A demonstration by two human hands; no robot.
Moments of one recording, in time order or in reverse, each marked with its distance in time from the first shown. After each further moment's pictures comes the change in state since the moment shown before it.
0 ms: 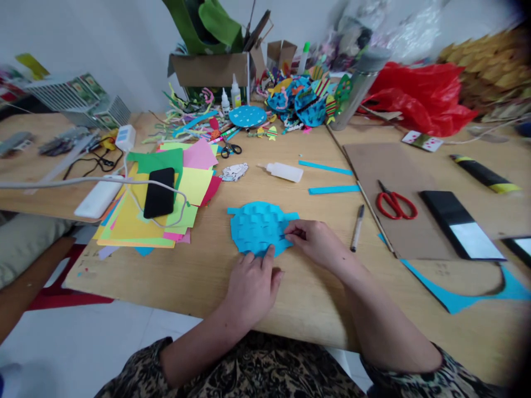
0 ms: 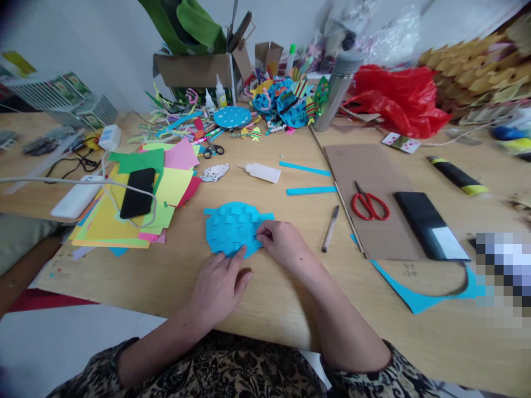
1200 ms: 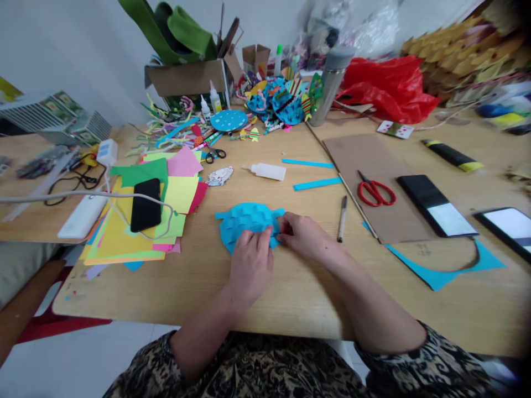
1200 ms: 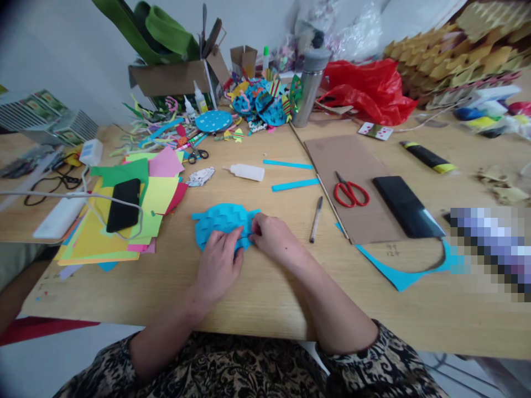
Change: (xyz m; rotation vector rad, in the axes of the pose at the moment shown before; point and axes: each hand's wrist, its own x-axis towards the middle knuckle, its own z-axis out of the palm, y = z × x) left_hand 0.043 -0.001 0.005 -0.065 0.230 0.099; right_hand 0.004 0.009 0.001 -0.088 0.026 0.063
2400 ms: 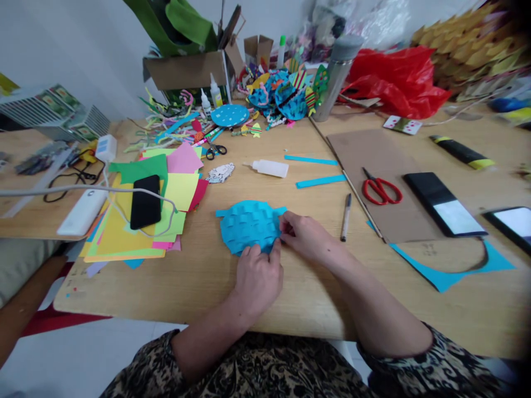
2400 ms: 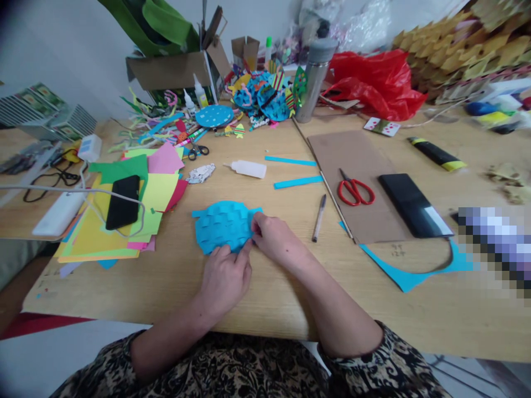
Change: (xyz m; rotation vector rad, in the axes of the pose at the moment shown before) left_hand -0.018 0.017 0.001 0.190 -0.156 0.047; right_hand -0.004 -0.006 0.000 -0.012 -0.022 -0.026
